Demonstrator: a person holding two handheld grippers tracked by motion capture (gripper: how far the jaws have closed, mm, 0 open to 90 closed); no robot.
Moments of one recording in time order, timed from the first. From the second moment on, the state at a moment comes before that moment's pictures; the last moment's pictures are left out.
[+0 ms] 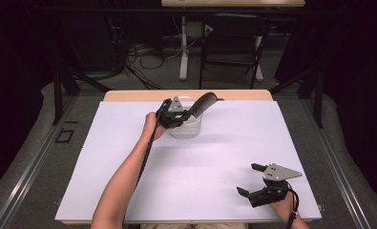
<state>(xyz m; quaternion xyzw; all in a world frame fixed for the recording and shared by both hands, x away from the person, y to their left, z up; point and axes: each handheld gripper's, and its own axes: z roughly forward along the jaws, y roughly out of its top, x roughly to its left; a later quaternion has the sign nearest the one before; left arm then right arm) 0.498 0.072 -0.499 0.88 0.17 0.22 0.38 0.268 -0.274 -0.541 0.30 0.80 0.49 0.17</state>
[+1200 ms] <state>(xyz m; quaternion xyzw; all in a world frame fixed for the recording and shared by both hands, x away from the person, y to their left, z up) 0.474 0.088 -0.466 0.86 0.24 0.18 0.41 0.268 -0.272 -0.541 0.29 0.80 0.49 0.17</state>
